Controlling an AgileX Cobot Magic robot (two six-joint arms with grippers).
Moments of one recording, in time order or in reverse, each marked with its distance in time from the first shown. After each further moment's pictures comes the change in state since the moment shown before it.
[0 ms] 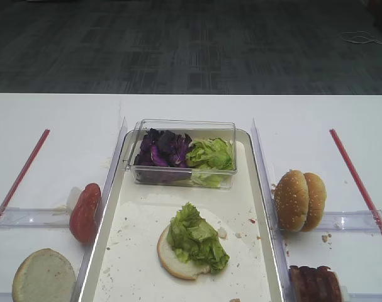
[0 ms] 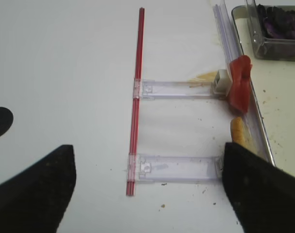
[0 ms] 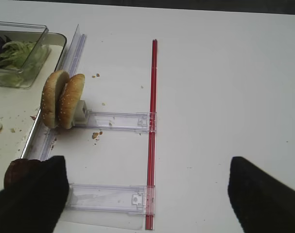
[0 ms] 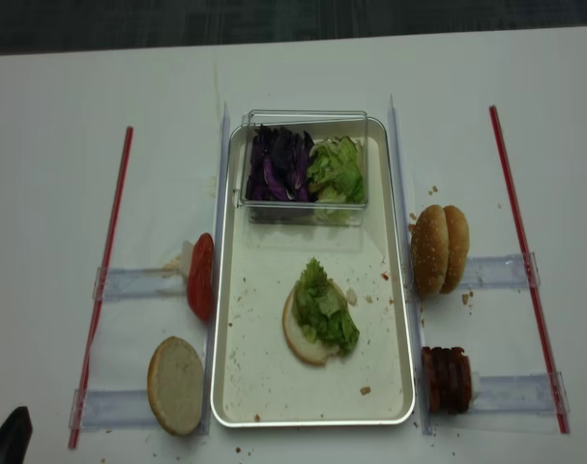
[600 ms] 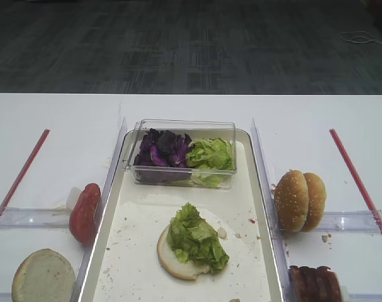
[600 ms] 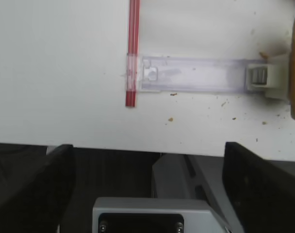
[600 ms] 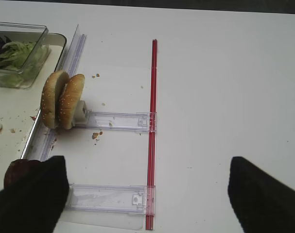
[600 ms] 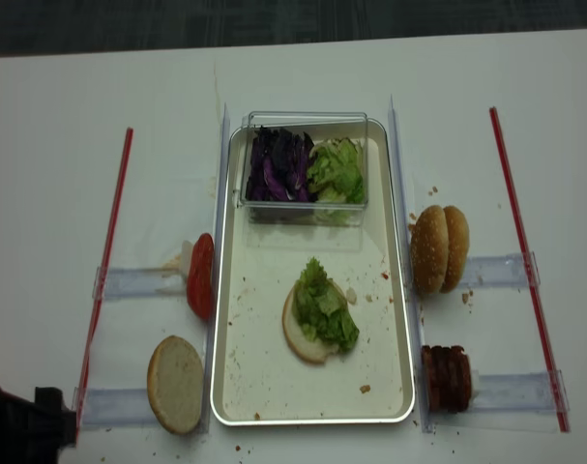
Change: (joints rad) left arm 0.000 0.681 -0.002 0.004 -0.009 0.000; right arm 0.000 0.000 0.000 0.000 0.000 0.004
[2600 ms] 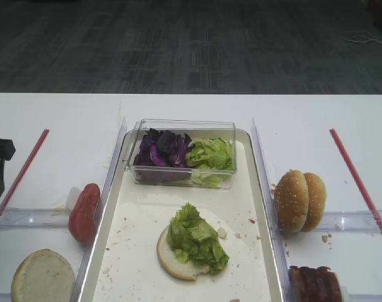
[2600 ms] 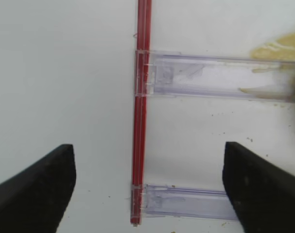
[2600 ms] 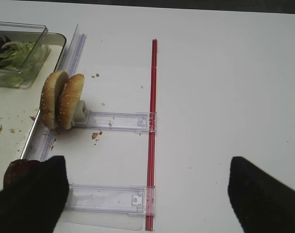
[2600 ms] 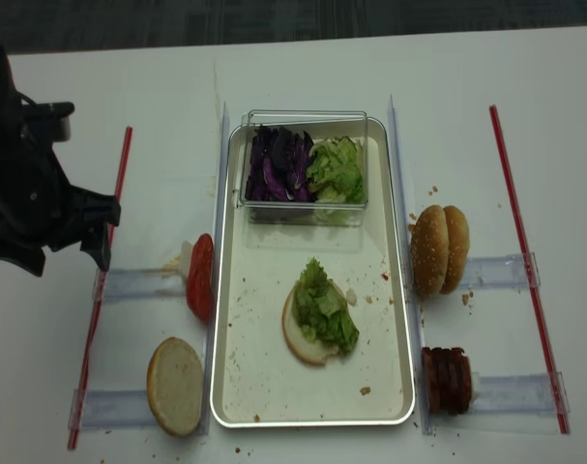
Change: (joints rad) left arm 0.000 0.922 -0.577 0.022 -0.081 -0.004; right arm 0.000 0.000 0.000 0.000 0.000 0.000
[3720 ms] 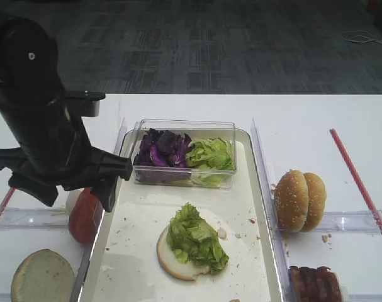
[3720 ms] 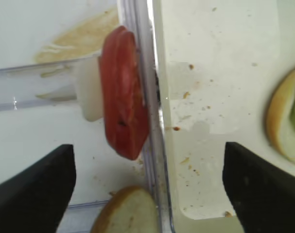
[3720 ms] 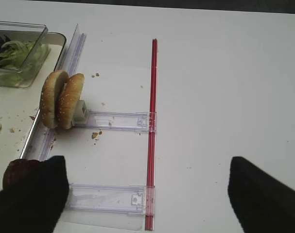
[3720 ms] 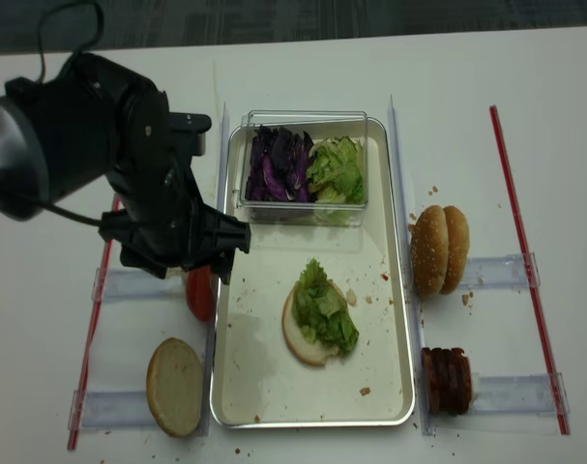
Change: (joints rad) left arm -0.510 0.000 0.000 -0.029 -0.119 -0.324; right arm 0.000 0.000 0.000 0.000 0.002 -0.004
